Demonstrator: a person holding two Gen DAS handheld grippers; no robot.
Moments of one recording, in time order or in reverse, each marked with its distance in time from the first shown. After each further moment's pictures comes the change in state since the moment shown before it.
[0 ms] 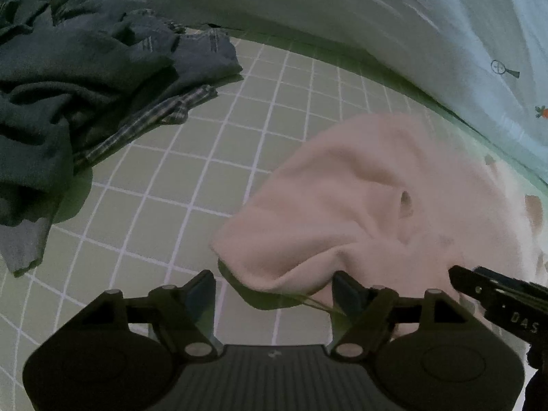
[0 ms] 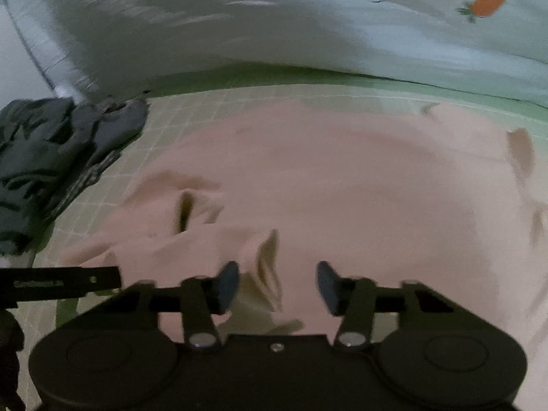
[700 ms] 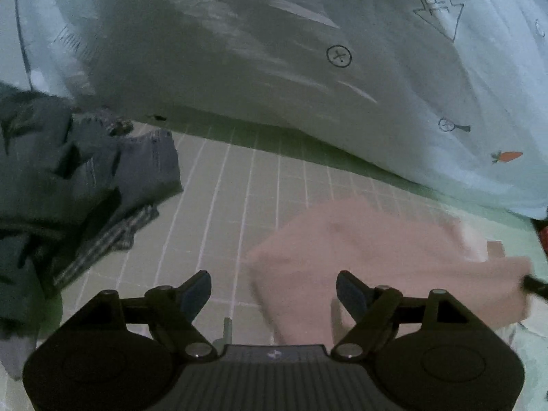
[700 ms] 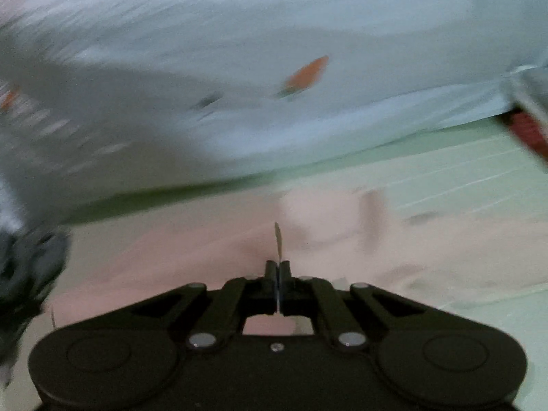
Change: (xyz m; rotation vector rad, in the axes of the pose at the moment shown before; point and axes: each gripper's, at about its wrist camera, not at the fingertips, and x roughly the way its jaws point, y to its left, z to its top) left arm -0.026 -0.047 0.063 0.105 -0.186 -0.075; right arm -0.074 -0.141 0.030 0.275 -0.283 -0.216
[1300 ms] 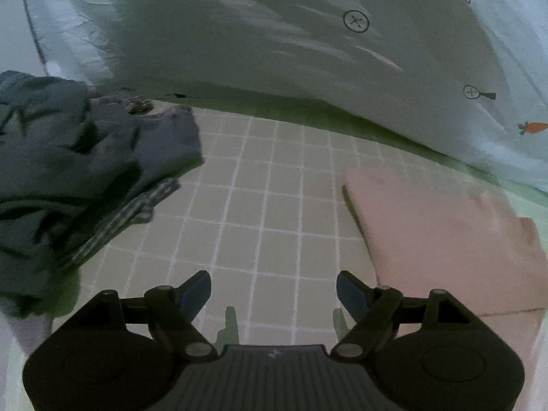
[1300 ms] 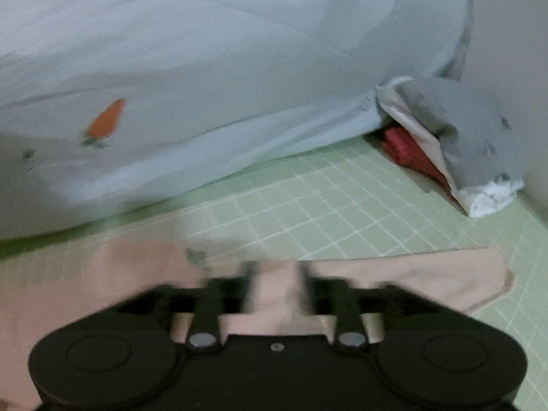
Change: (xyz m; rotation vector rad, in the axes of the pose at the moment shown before) left arm -0.005 0.000 -0.022 0.009 0.079 0.113; right arm 0.007 -0.090 0.024 0.044 -0.076 -0.350
